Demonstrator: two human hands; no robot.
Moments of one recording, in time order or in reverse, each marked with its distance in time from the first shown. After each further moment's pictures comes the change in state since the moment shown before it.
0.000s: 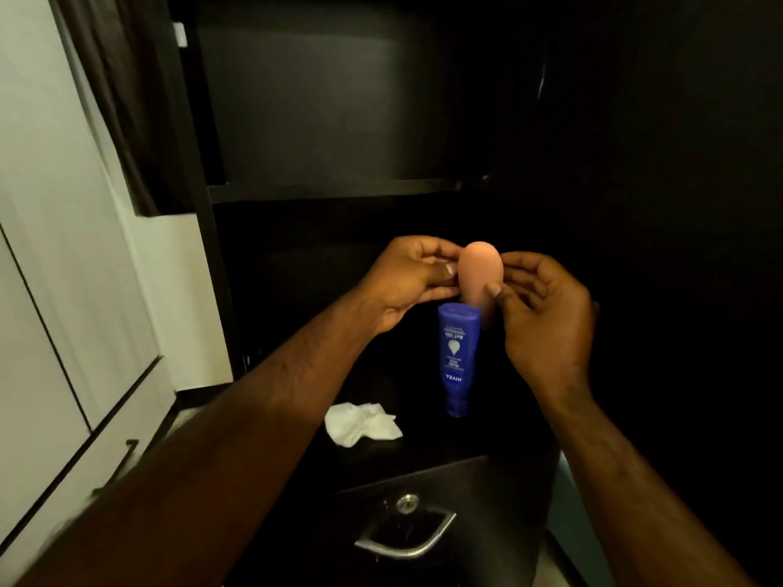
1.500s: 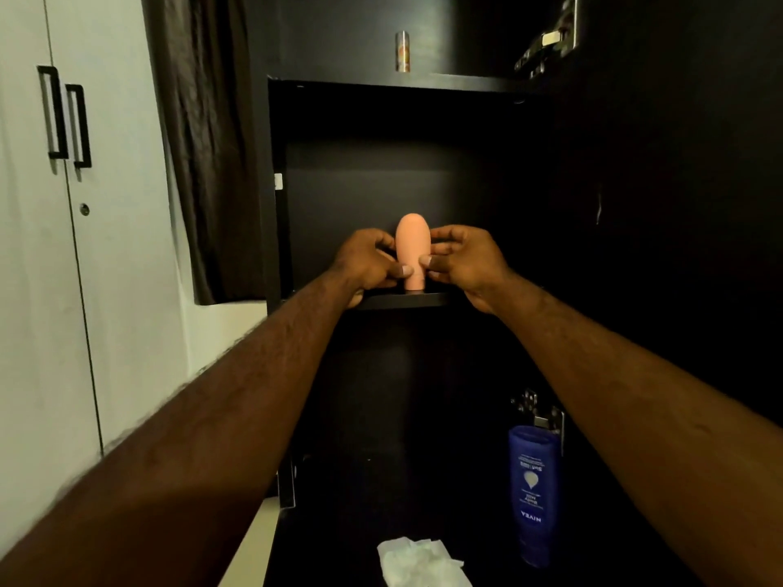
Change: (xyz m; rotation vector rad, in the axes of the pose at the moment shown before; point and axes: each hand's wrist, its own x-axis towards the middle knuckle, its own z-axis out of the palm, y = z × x) left_hand 0.058 0.107 -0.130 0.416 0.407 0.073; right_hand 0.169 -0.067 0.157 0.251 -0.477 0.078
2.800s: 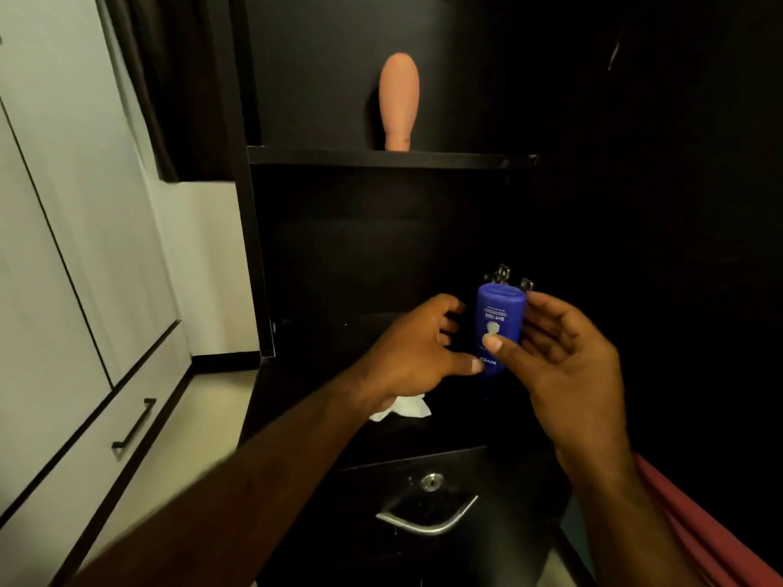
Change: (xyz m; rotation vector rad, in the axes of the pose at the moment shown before) left_hand -0.211 -0.089 0.103 -0.015 -0.427 -0.127; right_hand -0.286 0.062 -0.050 -0.121 0.310 0.067
